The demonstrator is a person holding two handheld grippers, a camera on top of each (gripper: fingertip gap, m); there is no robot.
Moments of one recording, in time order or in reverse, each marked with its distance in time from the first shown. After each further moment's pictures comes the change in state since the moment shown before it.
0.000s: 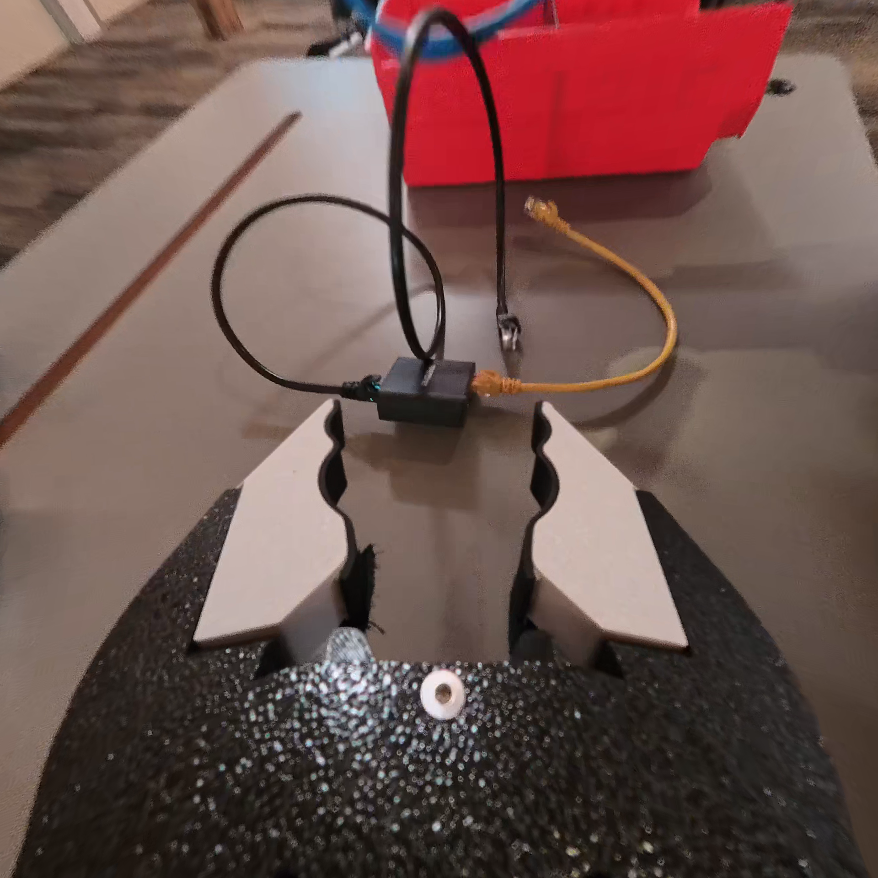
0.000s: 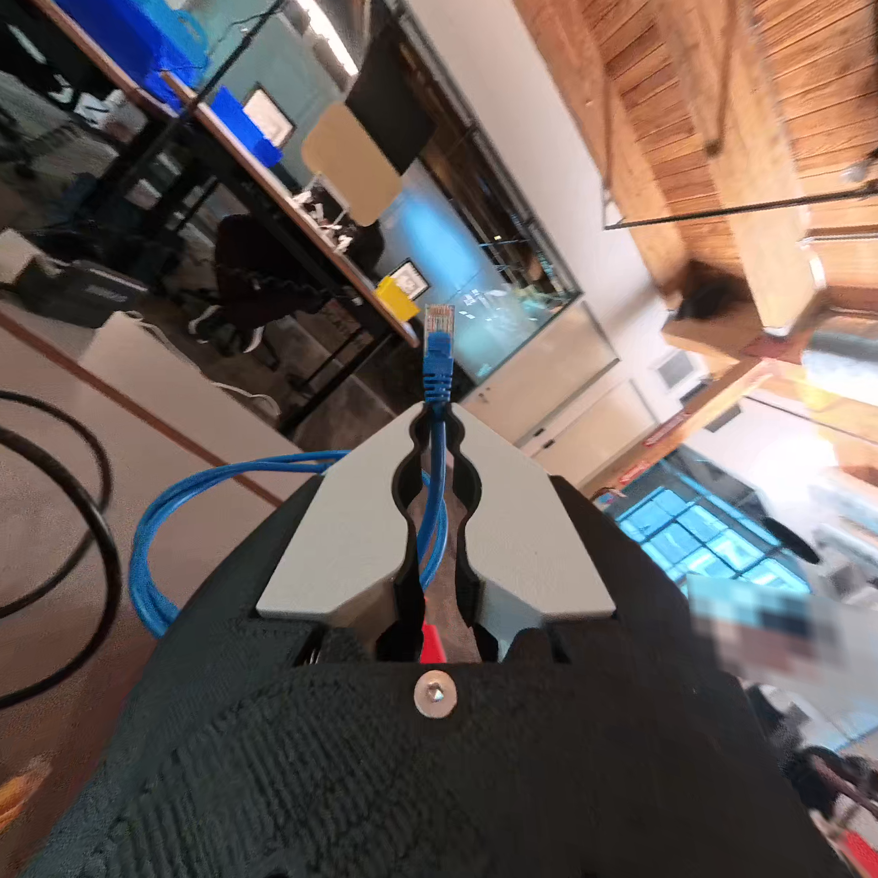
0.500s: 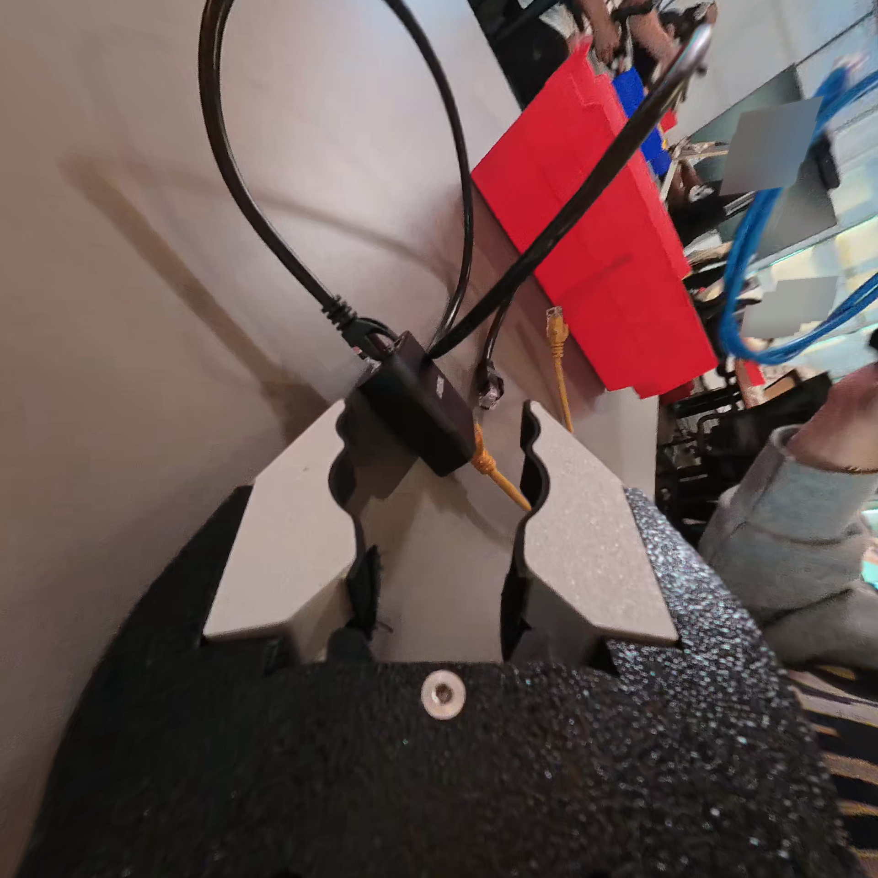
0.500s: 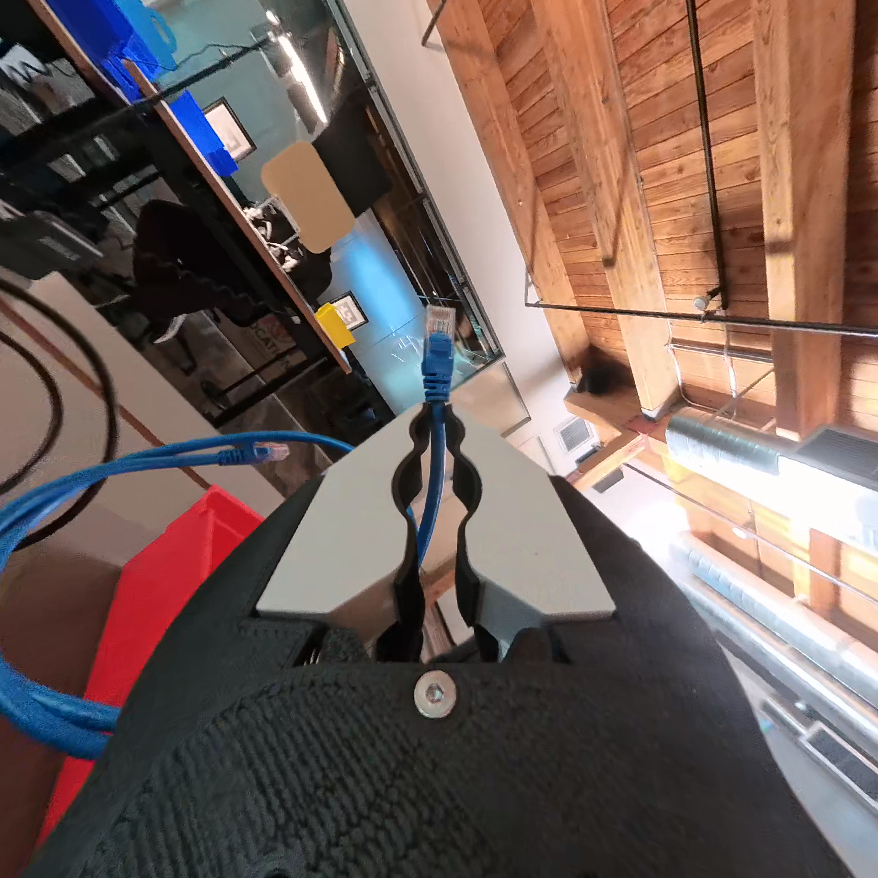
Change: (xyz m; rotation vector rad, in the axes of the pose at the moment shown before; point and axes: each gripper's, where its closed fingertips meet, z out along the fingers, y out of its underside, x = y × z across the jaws) left arm -0.007 0.020 0.058 0.062 0.157 -0.923; right arm 0.013 -0.010 -0.081 0.112 0.130 -0.226
